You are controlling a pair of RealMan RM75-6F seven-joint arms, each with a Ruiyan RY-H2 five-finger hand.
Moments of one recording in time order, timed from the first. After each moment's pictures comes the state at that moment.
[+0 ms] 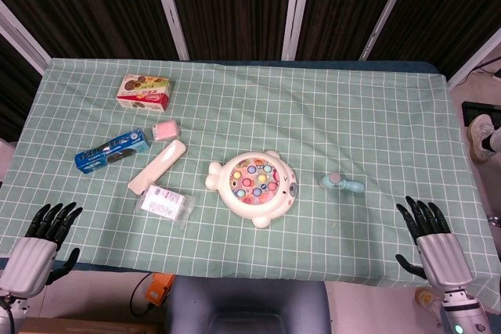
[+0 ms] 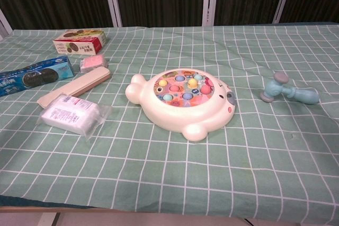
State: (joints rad) left arm -0.08 -1.12 0.06 -1.58 1.71 1.54 0.05; right arm 0.03 -1.17 -0.03 -1.65 -1.63 1.48 -0.24
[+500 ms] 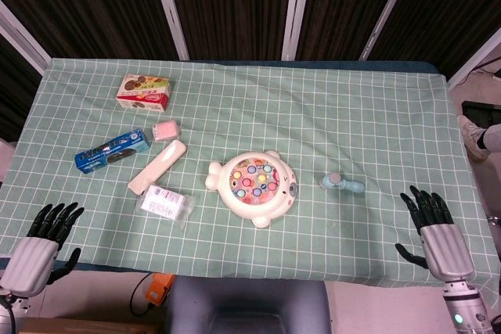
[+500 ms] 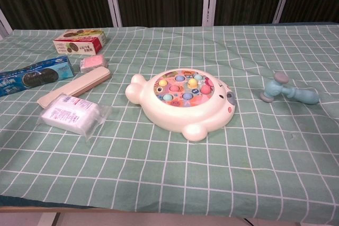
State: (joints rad) left arm -0.09 -1.11 0.06 -1.58 1.70 1.52 0.04; right arm 0.06 -1.19 0.03 -1.62 -1.58 1.47 -0.16
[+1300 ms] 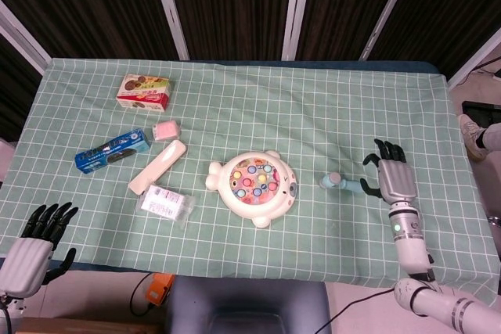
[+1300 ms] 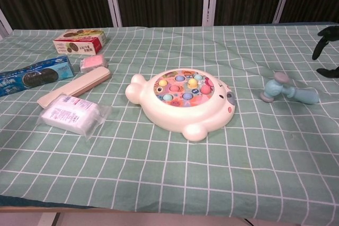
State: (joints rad) left arm -0.08 -1.11 0.06 -1.59 1.69 1.53 0.04; right arm 0.43 -1.45 0.30 -1.44 -0.99 1.08 -0.37
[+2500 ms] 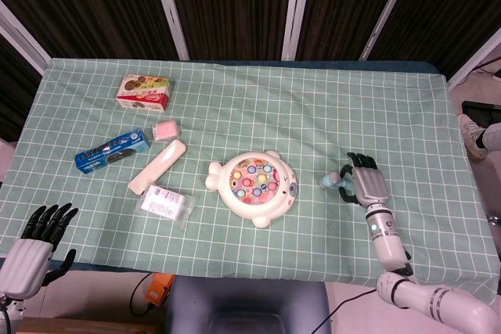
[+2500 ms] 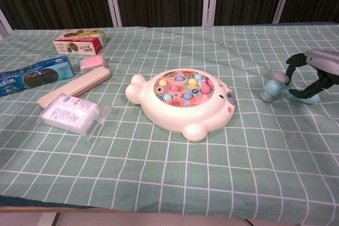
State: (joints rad) left arm -0.07 -1.11 0.06 -1.59 1.69 1.54 0.04; right arm 0.54 -1.53 0.24 -1.40 -0.88 1.00 -0.42
